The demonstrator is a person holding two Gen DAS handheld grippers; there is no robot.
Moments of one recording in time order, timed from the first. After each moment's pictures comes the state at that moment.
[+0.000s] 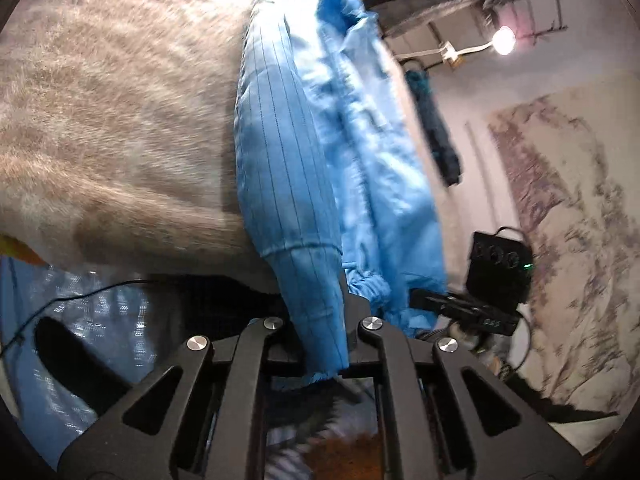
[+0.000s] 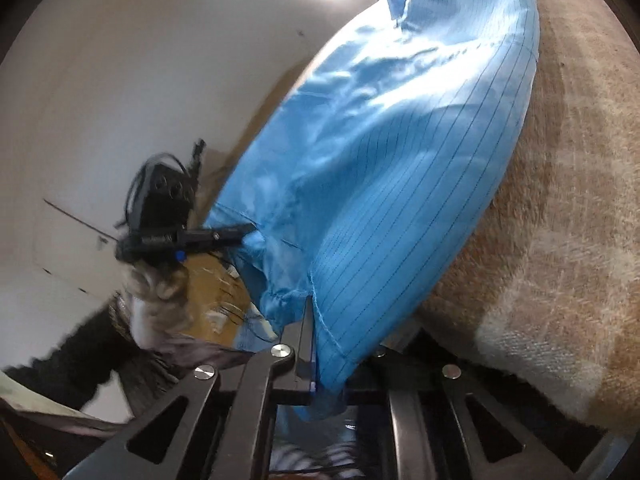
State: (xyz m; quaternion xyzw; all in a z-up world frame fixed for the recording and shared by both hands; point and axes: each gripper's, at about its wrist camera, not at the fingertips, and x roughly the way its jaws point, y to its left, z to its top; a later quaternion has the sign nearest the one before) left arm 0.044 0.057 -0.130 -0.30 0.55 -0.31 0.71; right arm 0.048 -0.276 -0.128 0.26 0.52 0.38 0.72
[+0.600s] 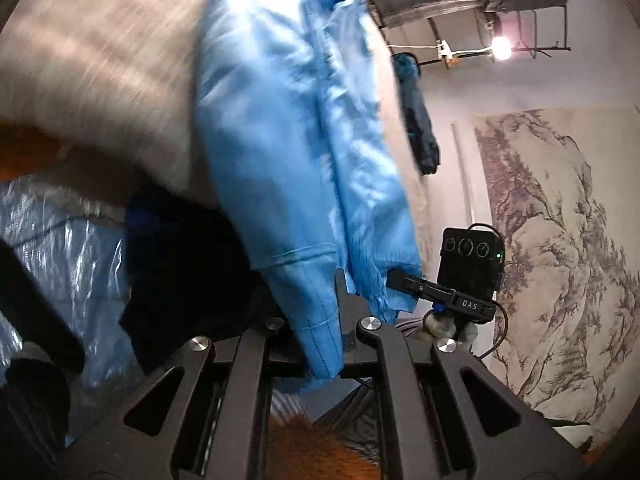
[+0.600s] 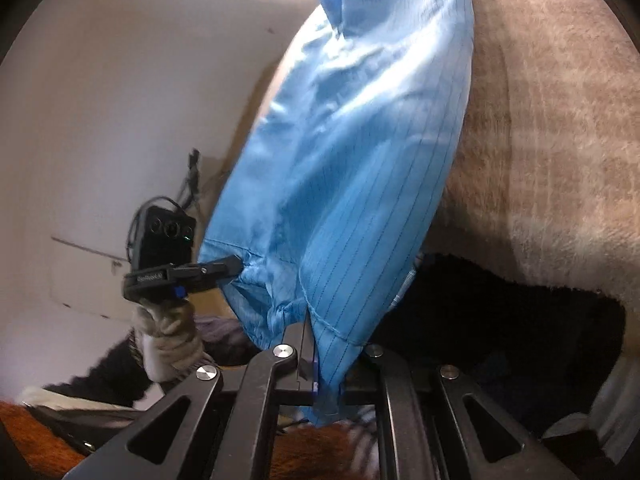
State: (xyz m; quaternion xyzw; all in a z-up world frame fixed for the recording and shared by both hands) left arm 0.007 0.011 -0.119 -0.35 0.57 -0.31 0.67; right arm 0.034 -0.325 -0.129 0.32 0.55 0.36 0.68
